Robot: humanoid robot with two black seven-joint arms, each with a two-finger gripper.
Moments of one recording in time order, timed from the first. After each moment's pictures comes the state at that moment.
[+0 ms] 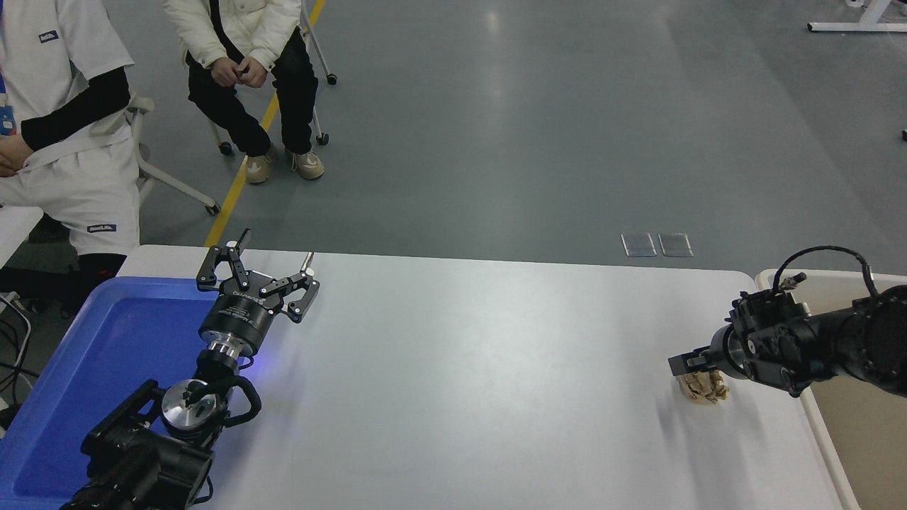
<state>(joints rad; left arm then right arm) -0.46 0.11 -1.18 -0.58 -0.23 -0.66 -0.02 1.16 -0.23 -1.22 0.70 -0.53 0.11 0.04</state>
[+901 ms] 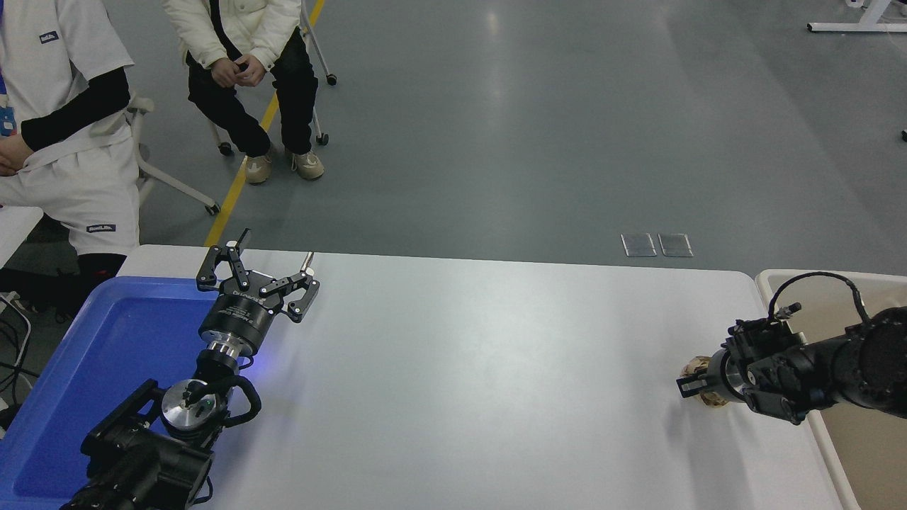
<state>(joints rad) -0.46 0.11 -1.18 -0.58 -0.23 -0.66 -0.02 1.11 -0.23 -1.22 0.71 -0.60 0.04 0.04</state>
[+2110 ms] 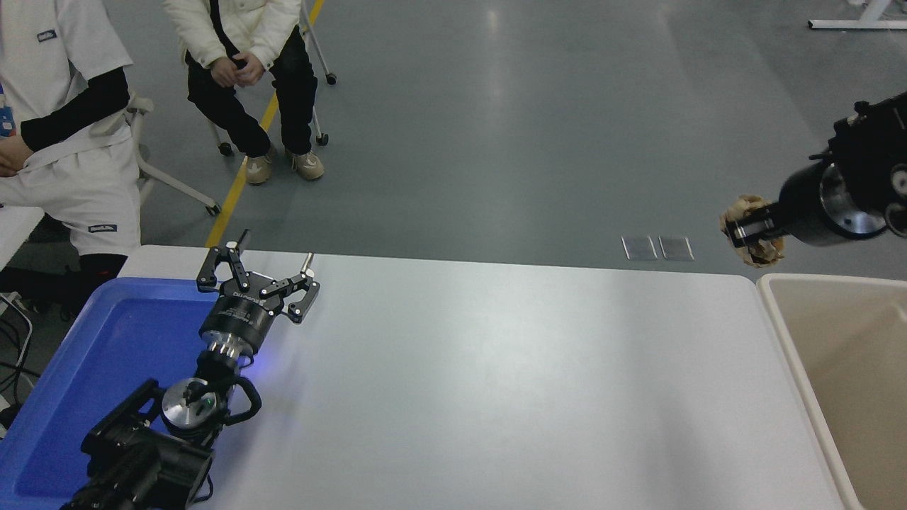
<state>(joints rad) -0.46 0.11 -1.18 -0.58 -0.23 -0.66 -0.02 2.37 -0.50 -1.40 1.57 -0.68 0.23 0.06</state>
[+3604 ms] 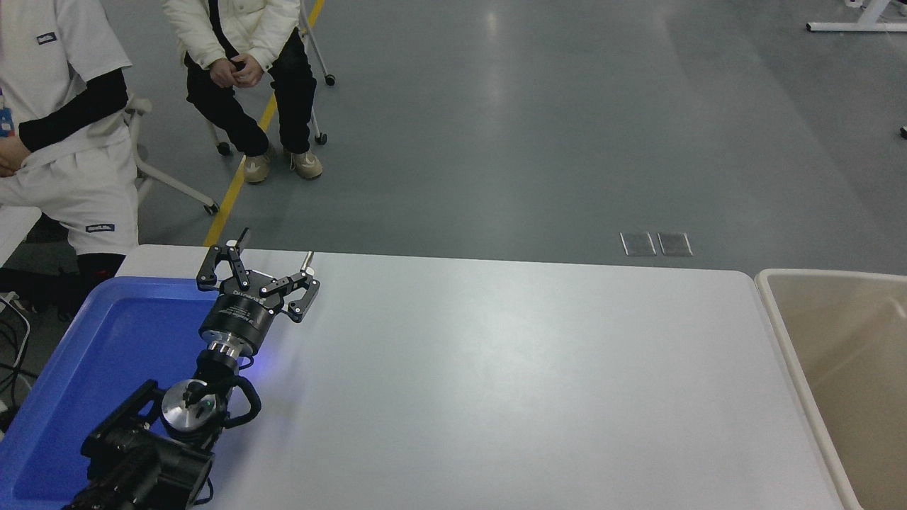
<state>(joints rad) -0.46 0.11 -1.18 -0.58 -0.23 -0.66 -0.02 0.97 -0.76 -0.77 0.40 -0.30 0.04 0.05</state>
